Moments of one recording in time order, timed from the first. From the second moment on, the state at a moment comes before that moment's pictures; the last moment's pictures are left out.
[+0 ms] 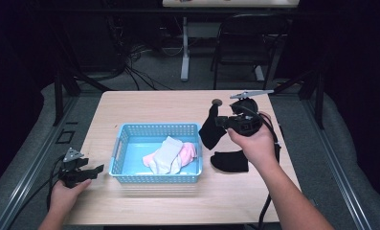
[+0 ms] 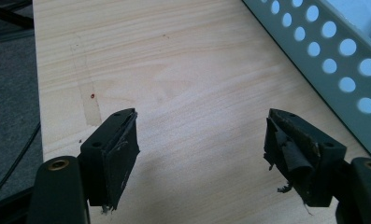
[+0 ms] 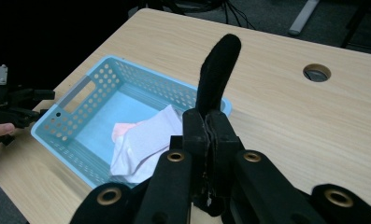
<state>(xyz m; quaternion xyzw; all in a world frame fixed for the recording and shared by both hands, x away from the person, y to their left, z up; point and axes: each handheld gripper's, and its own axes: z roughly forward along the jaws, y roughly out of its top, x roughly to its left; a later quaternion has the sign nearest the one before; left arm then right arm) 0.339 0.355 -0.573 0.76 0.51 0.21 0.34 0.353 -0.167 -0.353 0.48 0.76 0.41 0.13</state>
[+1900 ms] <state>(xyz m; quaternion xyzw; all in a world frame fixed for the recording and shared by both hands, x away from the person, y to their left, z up) 0.339 0.354 -0.576 0.77 0.51 0.21 0.33 0.354 -0.247 -0.488 0.63 0.69 0.34 0.12</state>
